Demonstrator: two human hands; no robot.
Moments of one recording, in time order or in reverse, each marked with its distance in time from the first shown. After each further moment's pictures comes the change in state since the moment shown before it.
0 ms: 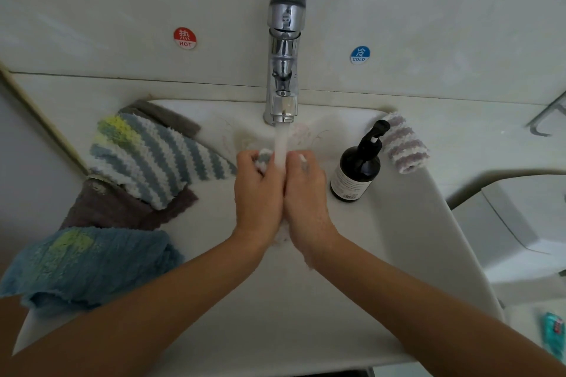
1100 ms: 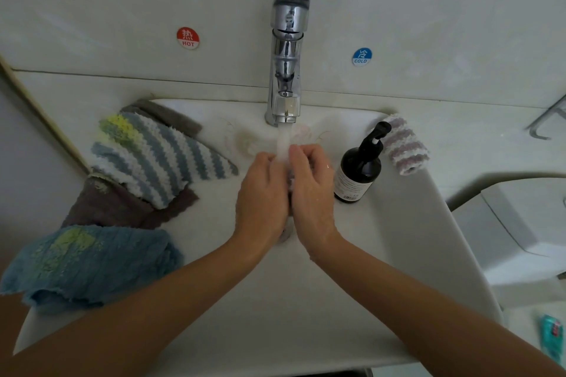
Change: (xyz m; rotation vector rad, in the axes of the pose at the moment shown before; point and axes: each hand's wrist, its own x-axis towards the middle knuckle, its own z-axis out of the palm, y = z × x) left_hand -0.004 0.004 -0.006 0.137 -0.106 0.032; right_hand -0.003 -0.004 -0.006 0.065 0.045 -0.131
